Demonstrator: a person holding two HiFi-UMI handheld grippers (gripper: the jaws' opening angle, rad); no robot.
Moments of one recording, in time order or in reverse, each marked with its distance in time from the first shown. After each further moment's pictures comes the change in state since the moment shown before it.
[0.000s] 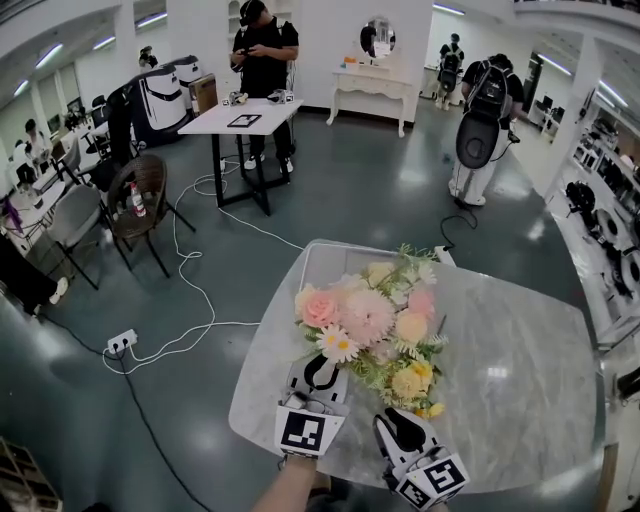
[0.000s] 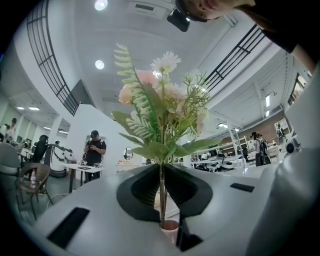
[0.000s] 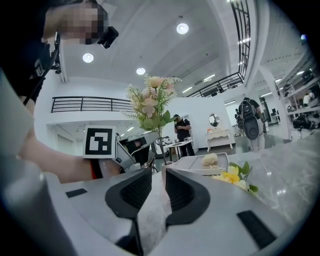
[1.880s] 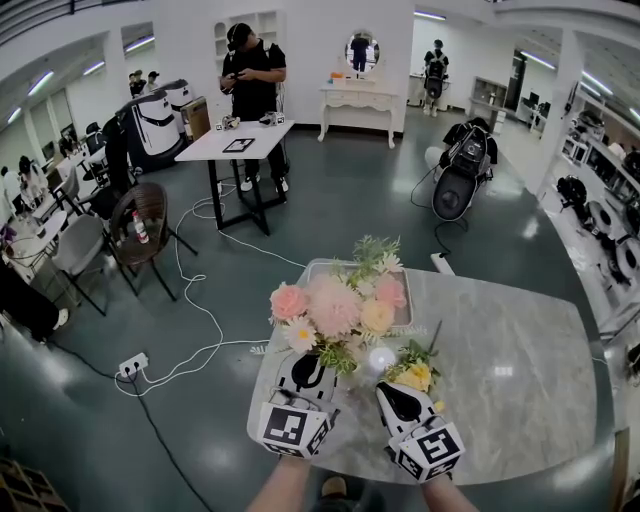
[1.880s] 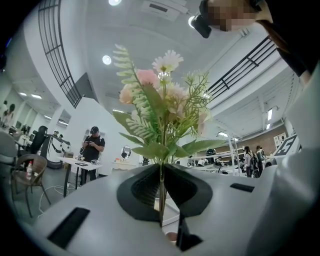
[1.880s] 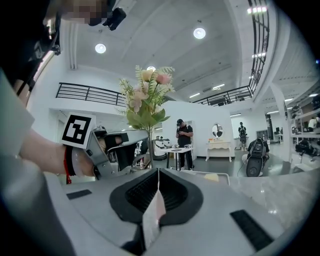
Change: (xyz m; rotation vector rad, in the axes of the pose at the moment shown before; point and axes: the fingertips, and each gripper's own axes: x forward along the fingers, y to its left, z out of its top) left arm -0.012 0.024 0.056 -0.090 0.002 -0.037; right arm 0.038 0.002 0.060 -0.154 -0.006 -0.029
